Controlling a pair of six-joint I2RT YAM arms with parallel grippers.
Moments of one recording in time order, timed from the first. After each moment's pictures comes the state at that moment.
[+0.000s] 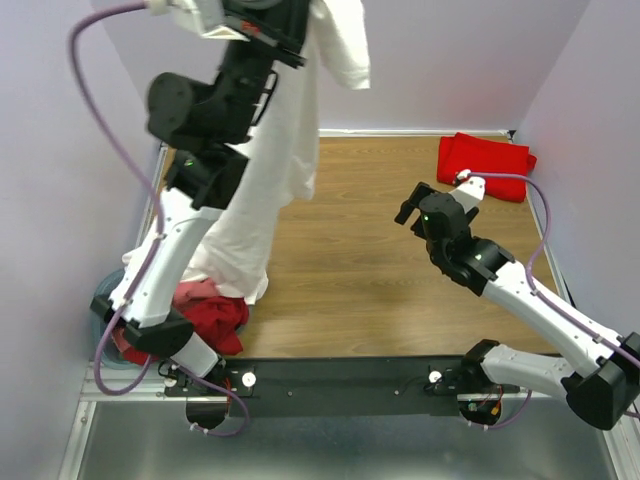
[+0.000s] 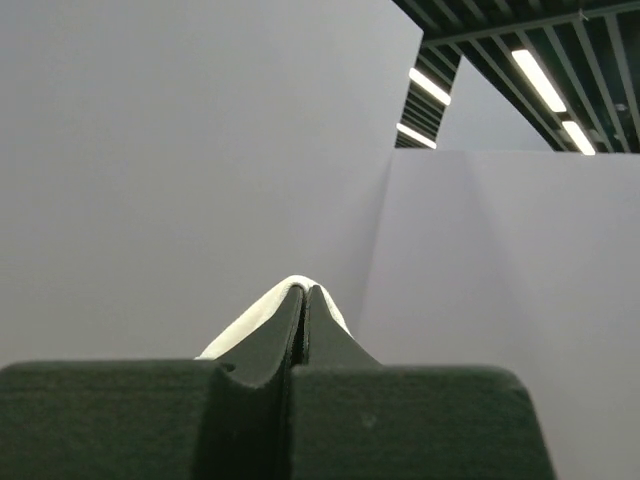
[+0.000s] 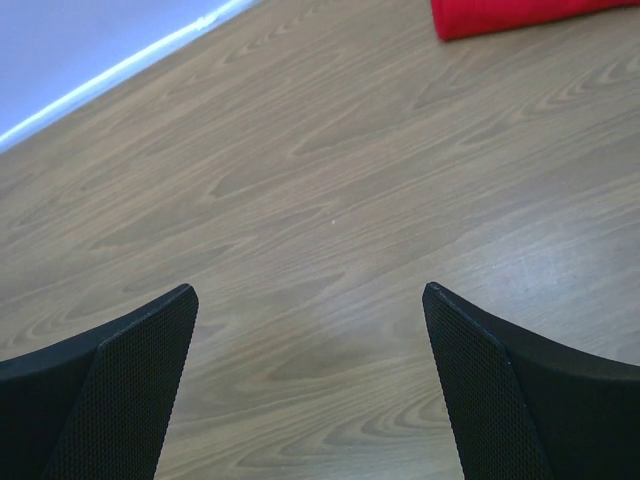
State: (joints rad) left arm -0.62 1.52 2.15 0.19 -0.03 -0.26; right arm 0.65 1.09 0.93 -0.37 0.70 0.73
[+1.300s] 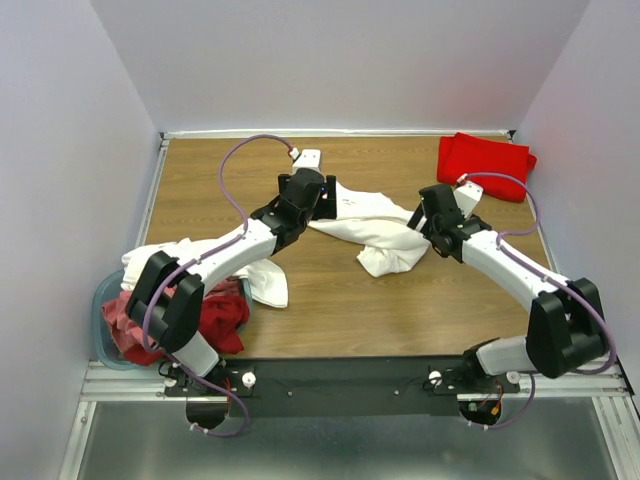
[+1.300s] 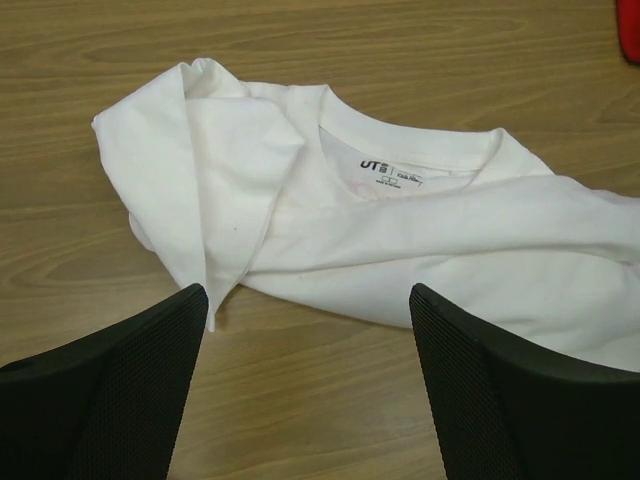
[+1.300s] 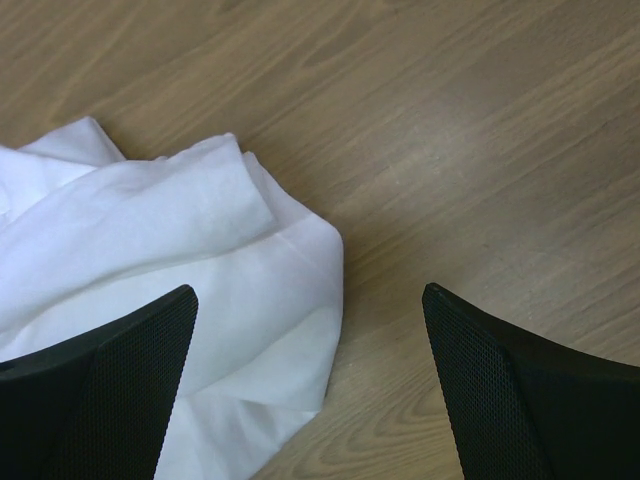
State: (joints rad) left arm -0.66 1.58 1.14 -0.08 -0.36 -0.39; right arm 0.39 1.36 0.89 -0.39 0.57 0.77
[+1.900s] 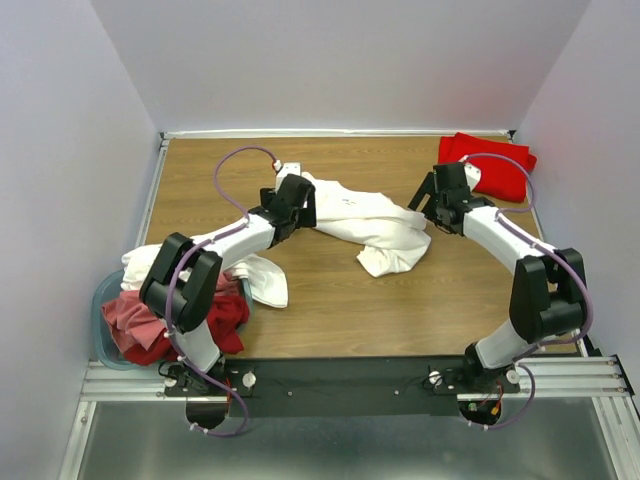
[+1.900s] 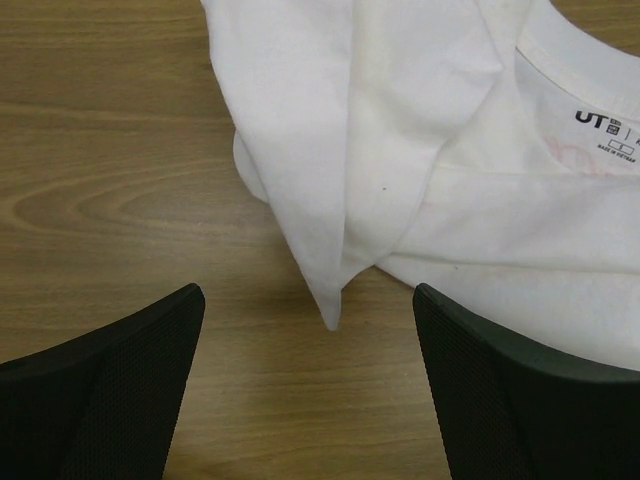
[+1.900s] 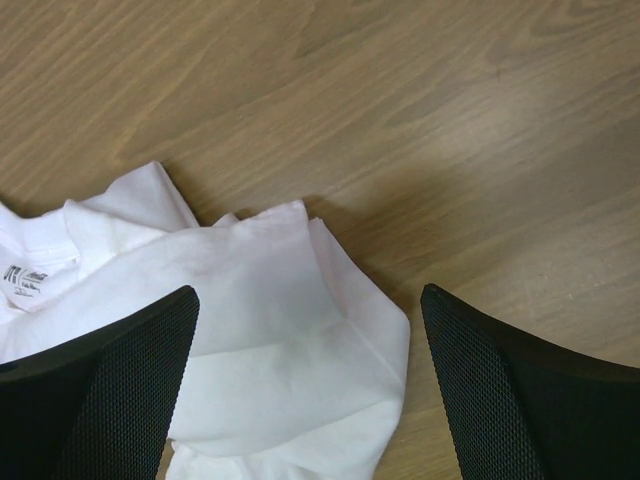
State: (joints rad) left arm -0.54 1.72 1.09 -0.12 -0.39 -0.42; right arm 0.23 1.57 1.04 -0.31 0.29 0.66
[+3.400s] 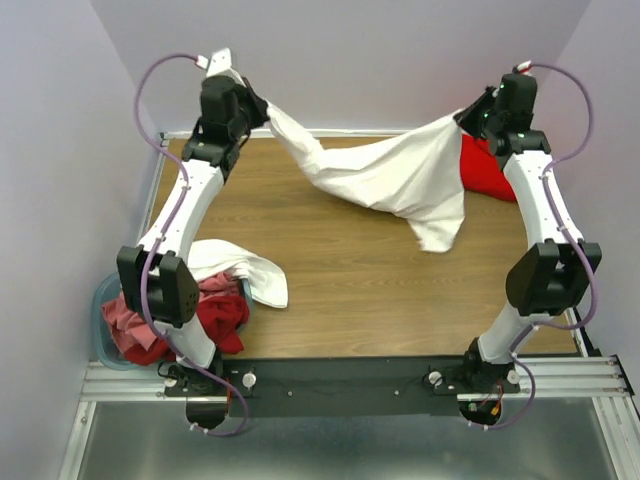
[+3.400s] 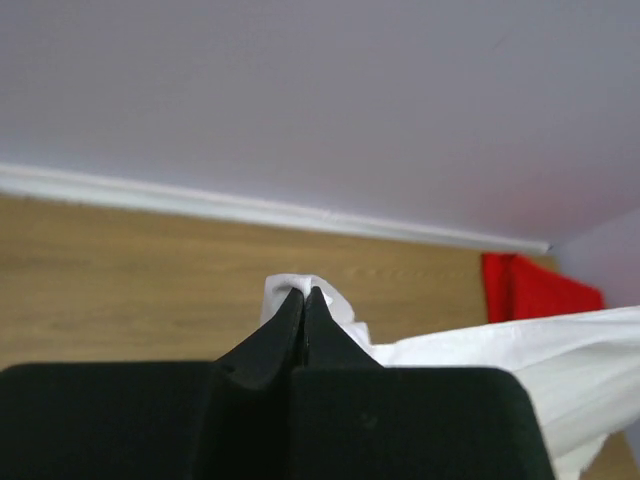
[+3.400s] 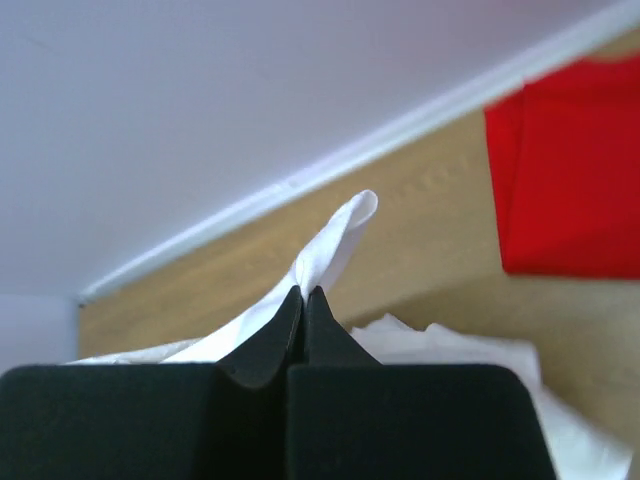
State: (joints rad) left arm -0.22 1.70 1.64 -0.14 -0.02 -0.46; right arm 0.01 1.74 1.70 -0.39 -0.05 0.60
